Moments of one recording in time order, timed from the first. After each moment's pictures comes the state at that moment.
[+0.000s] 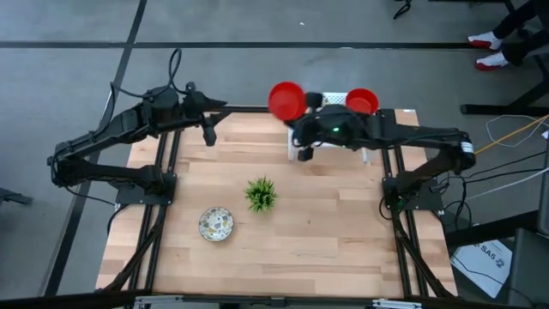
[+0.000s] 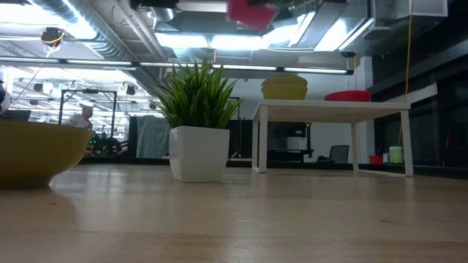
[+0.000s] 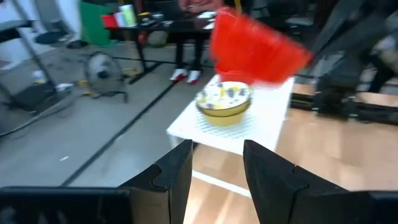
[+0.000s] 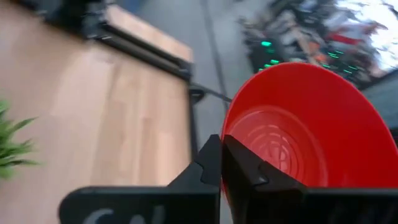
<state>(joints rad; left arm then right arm) 0.39 0.92 1.13 -0.47 -0.13 0.07 -0.09 1.42 1.52 -0.45 0.41 -0.60</state>
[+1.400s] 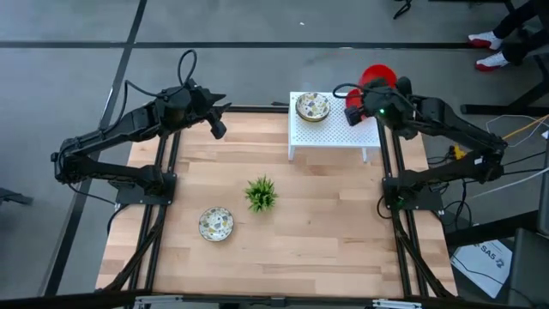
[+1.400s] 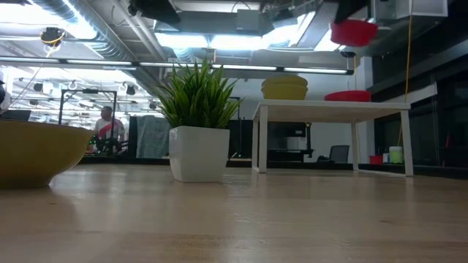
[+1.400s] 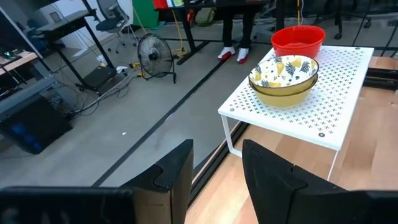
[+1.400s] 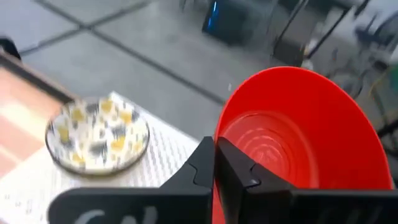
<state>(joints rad) 0.39 0.99 1.13 -0.47 -0.37 0.12 -0.28 1.13 1.52 -1.09 0.86 0.30</state>
